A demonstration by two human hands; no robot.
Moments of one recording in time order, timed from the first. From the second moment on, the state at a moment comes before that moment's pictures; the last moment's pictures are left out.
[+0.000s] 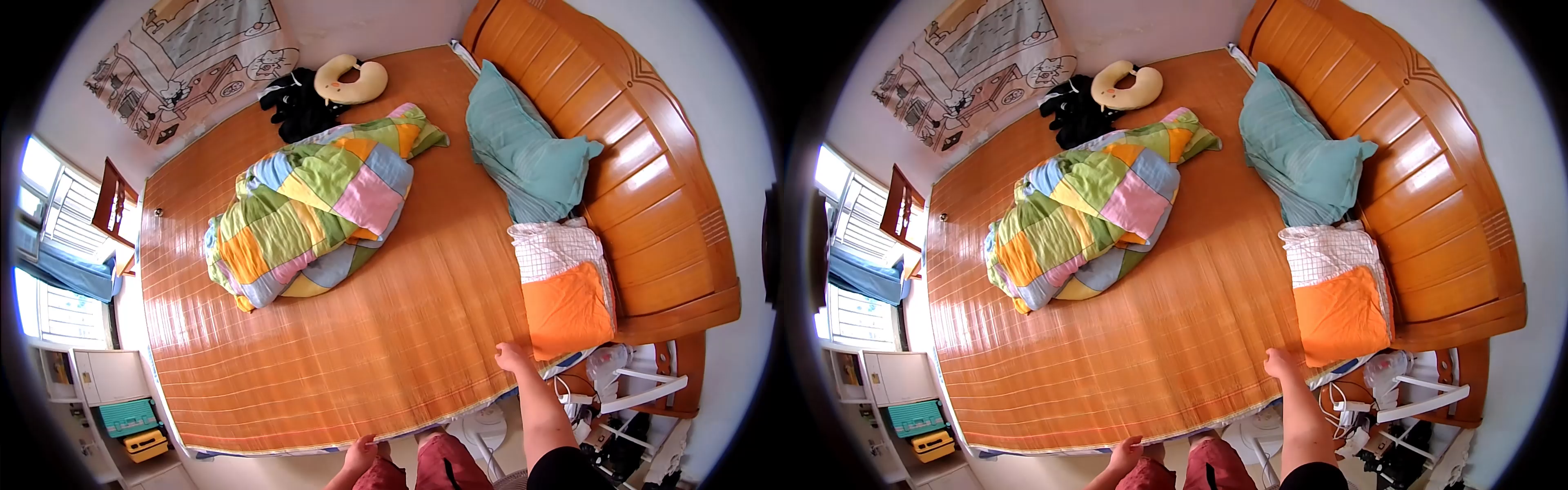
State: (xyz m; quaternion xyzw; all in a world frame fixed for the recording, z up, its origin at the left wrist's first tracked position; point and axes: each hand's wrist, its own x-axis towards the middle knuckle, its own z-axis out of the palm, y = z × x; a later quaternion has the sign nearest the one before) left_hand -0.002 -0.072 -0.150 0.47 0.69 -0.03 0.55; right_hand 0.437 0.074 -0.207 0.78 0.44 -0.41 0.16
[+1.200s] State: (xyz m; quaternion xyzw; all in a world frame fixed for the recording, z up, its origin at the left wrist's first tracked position) left_hand -0.076 -0.136 -0.169 0.13 0.74 0.30 0.59; right_hand 0.160 0.475 -0.124 0.70 0.65 -0.24 -0.19
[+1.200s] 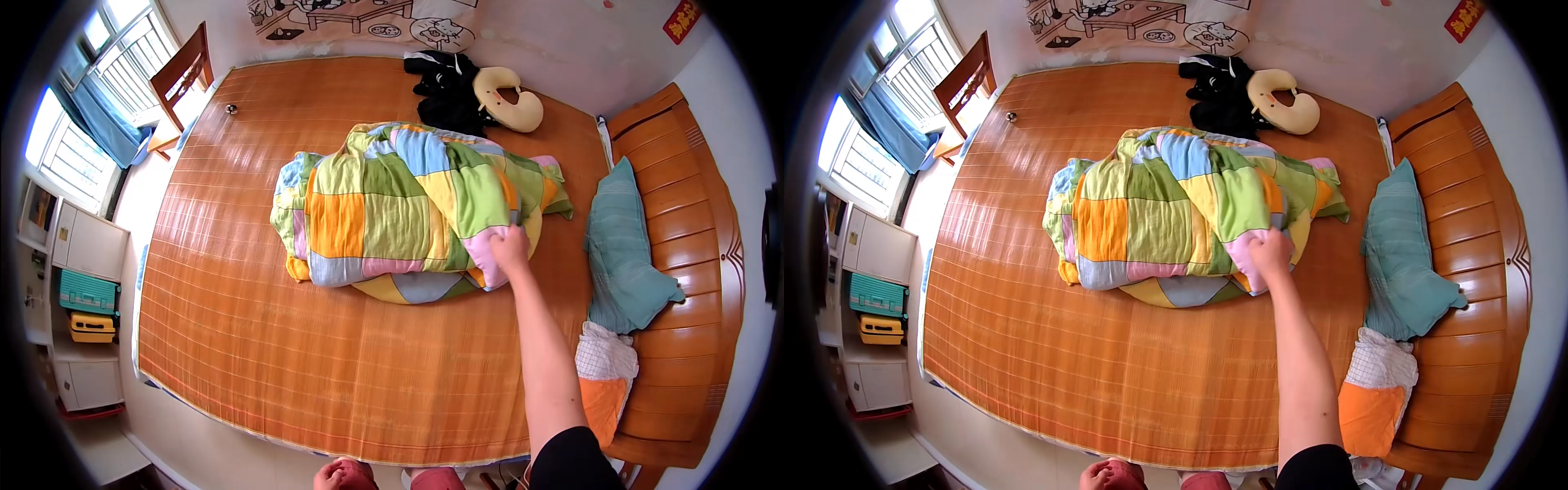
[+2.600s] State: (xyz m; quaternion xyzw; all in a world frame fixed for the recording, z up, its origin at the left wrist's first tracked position) left_hand -0.193 0.112 -0.161 0.40 0.71 0.30 0.49; right_hand 0.144 0.017 -0.088 0.63 0.45 -0.58 -0.25
